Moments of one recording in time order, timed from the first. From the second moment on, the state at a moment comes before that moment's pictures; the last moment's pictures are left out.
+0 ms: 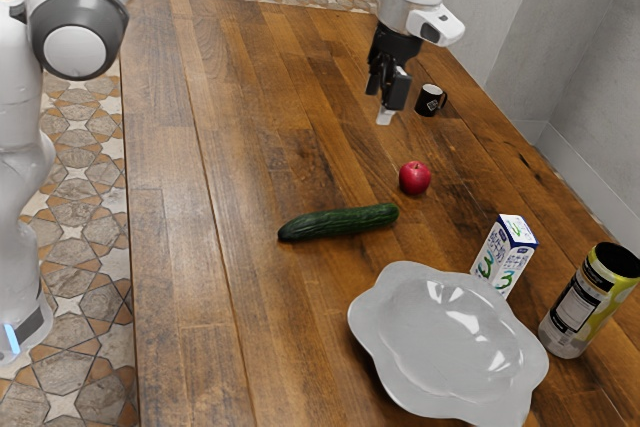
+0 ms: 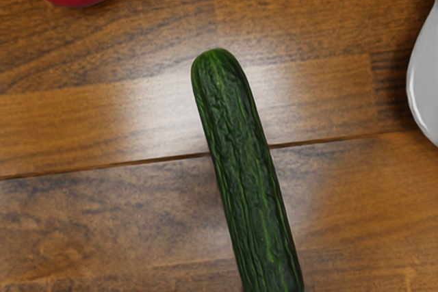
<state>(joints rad) -0.40 0.14 0.44 -1.33 -0.05 1.47 0.14</state>
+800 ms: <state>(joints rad) -0.41 -0.18 0.32 -1.73 0.04 1.48 0.10</state>
